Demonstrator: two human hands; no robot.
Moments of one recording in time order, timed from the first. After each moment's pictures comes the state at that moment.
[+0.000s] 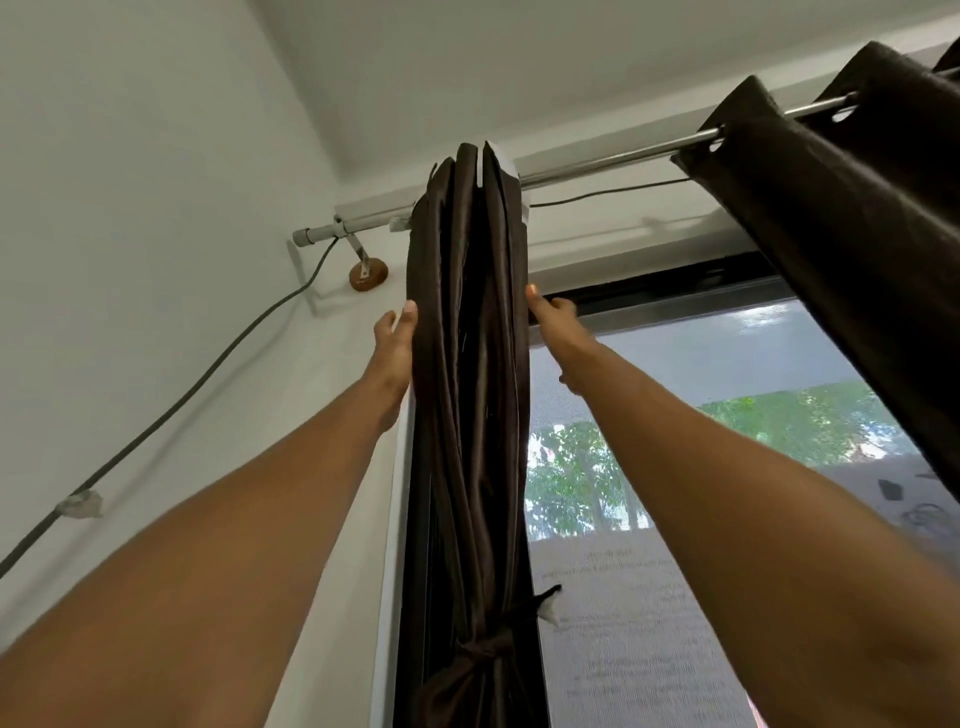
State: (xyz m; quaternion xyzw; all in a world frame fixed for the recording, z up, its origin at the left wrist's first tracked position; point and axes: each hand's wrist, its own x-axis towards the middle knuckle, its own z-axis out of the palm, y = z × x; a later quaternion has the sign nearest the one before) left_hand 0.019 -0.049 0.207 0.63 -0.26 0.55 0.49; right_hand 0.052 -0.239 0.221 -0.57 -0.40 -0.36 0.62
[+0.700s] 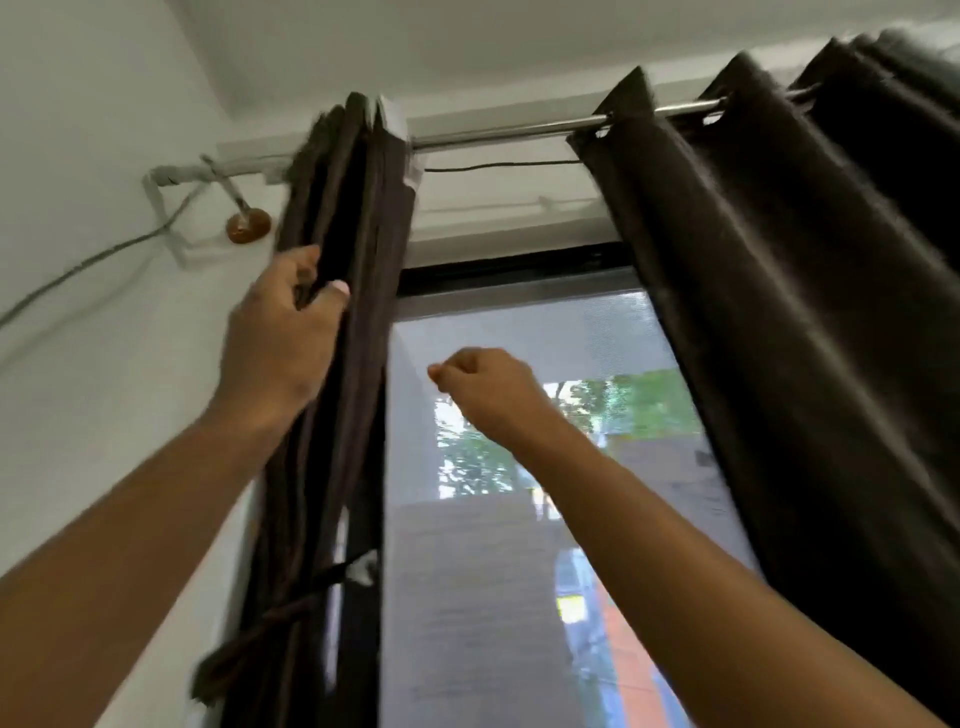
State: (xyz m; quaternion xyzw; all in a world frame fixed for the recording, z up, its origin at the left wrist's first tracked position) left_hand -0.025 -0.148 0.133 0.56 -0.19 0.75 0.30; right_hand 0.026 -0.316 0.104 -0.69 -0.36 -0.49 0.41
